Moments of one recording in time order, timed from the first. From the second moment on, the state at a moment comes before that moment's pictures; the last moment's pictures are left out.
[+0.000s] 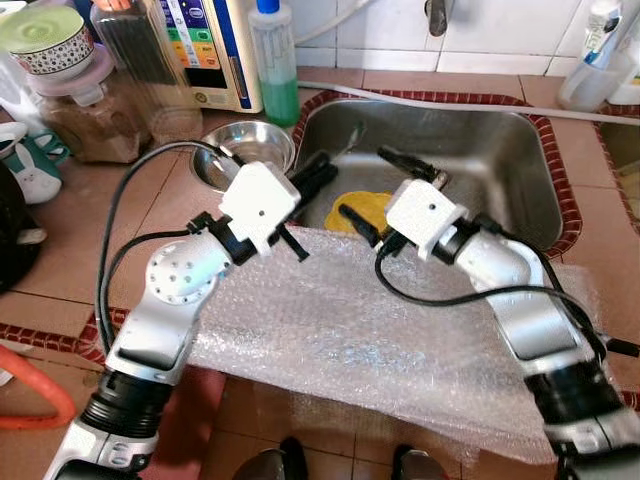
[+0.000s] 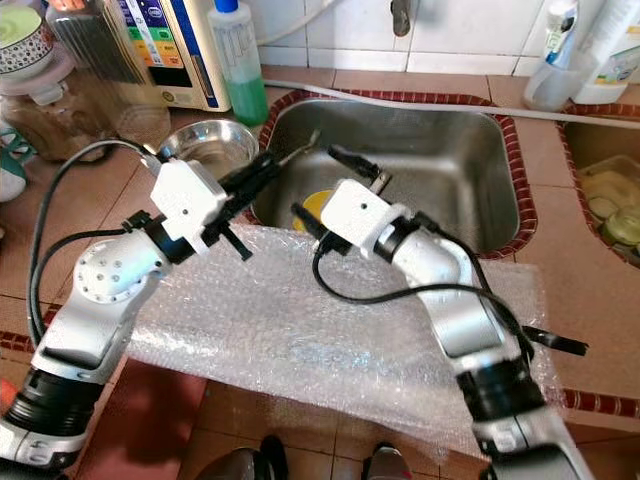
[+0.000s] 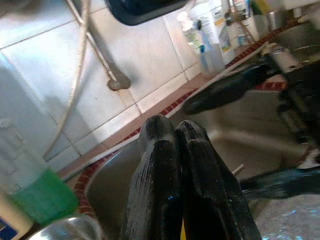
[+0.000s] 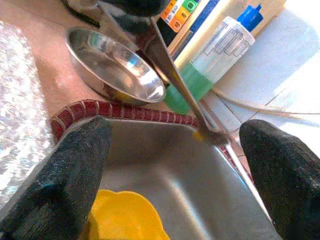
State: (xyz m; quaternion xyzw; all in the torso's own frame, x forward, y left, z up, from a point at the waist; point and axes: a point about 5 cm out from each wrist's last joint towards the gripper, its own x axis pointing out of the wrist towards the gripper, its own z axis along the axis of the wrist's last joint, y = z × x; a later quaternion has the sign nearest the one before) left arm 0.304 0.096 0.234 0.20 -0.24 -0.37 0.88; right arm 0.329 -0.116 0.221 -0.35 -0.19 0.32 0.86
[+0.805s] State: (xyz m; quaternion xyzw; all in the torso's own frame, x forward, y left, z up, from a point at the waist) left arm 0.286 0.071 0.229 0.17 -0.23 -0.42 0.86; right arm 0.365 -0.106 0.208 -0.39 -0.19 0.32 0.84
